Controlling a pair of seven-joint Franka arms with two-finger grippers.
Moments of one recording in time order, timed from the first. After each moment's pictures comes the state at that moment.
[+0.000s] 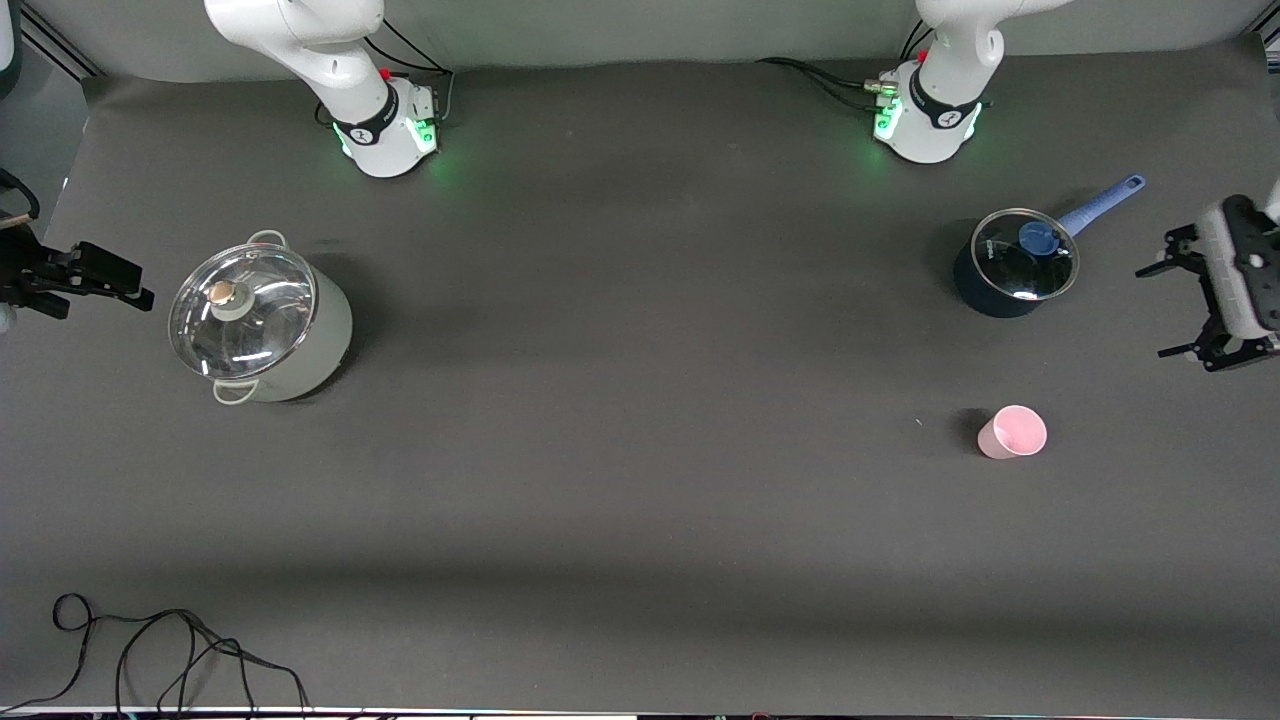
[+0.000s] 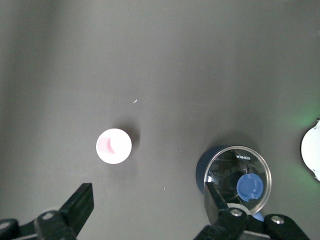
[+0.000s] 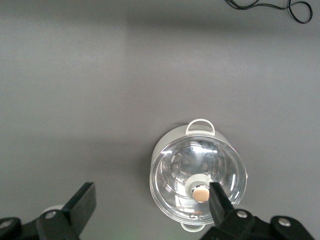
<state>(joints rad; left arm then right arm) 0.25 0.09 -0.04 -1.68 -0.23 1.60 1.72 0.04 0.01 -0.13 -1.58 0.01 1.57 -0.13</state>
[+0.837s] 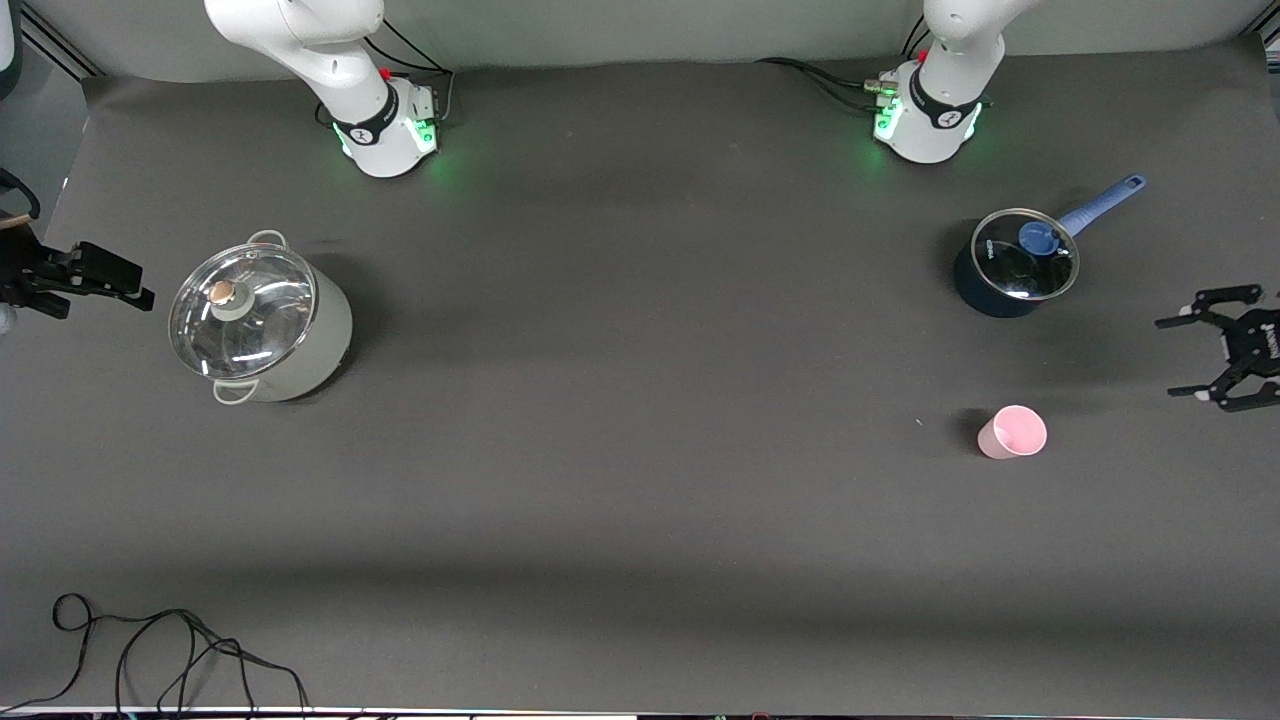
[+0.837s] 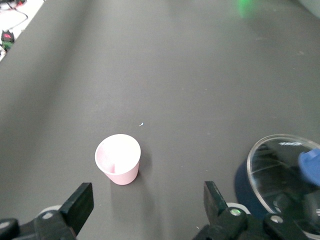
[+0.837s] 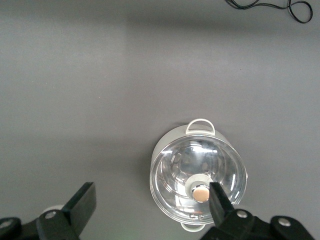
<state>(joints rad) 0.58 0.50 -0.04 -1.61 -0.63 1.56 2.33 0.04 0.01 -0.13 -1.58 0.01 1.57 -0.13</state>
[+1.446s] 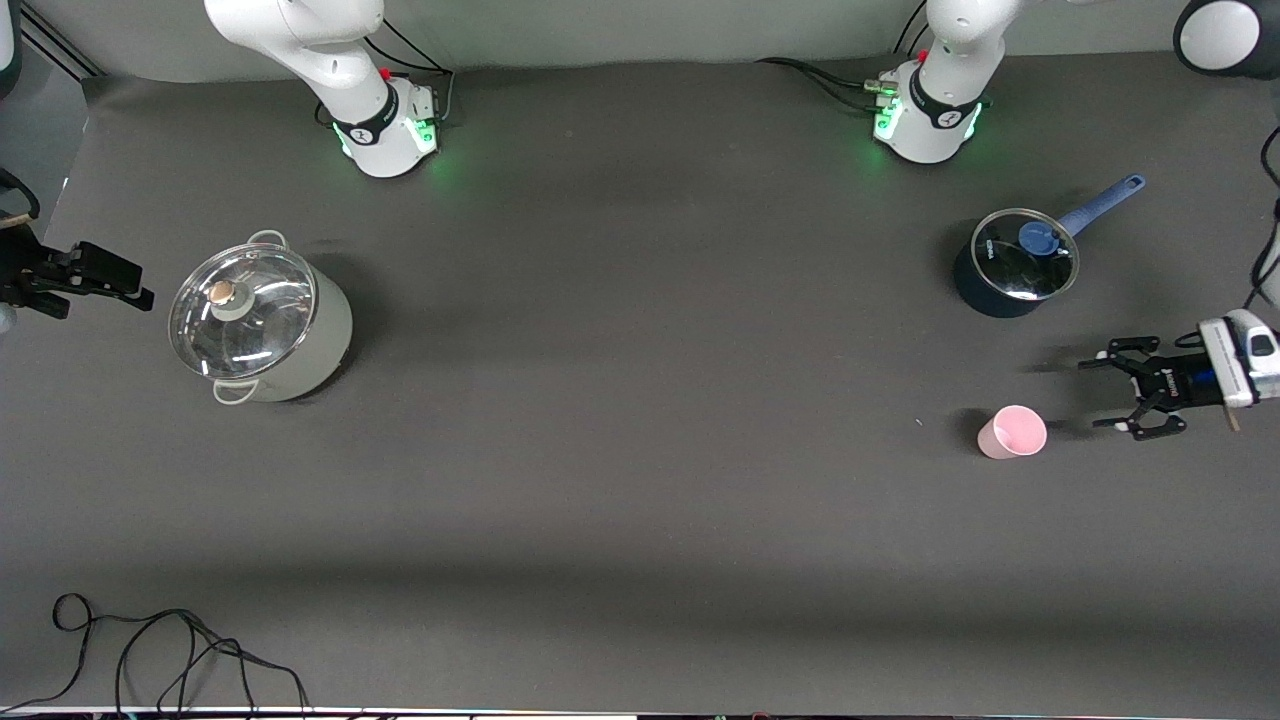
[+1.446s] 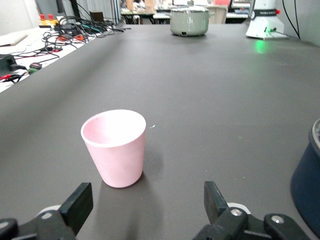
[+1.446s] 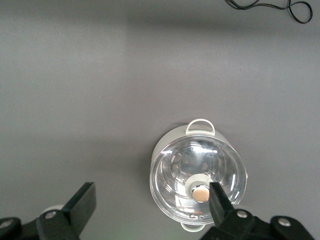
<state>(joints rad) 0.65 0.83 -0.05 -1.57 -0.86 1.56 2.54 0.04 0.01 -0.13 -1.58 0.01 1.57 -0.13</state>
